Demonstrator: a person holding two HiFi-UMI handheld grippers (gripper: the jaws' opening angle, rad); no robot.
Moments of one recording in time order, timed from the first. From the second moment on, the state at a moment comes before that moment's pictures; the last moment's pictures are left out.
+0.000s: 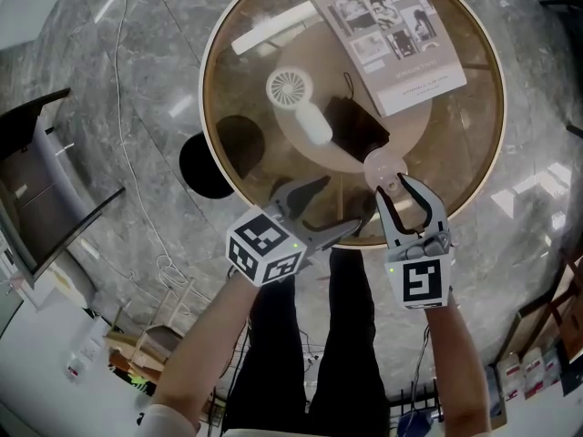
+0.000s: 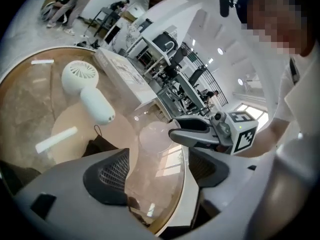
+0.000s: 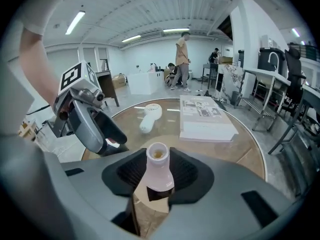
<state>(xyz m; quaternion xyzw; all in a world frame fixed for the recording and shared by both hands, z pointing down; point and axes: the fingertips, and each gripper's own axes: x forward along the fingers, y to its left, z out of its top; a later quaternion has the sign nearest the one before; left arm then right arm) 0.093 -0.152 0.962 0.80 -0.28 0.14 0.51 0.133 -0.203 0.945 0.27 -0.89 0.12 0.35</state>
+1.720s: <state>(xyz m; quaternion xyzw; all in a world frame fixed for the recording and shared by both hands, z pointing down) 0.081 -0.190 0.886 0.56 -0.16 -0.36 0.73 0.079 -0.166 0.831 0.19 -0.92 0.17 0.29</state>
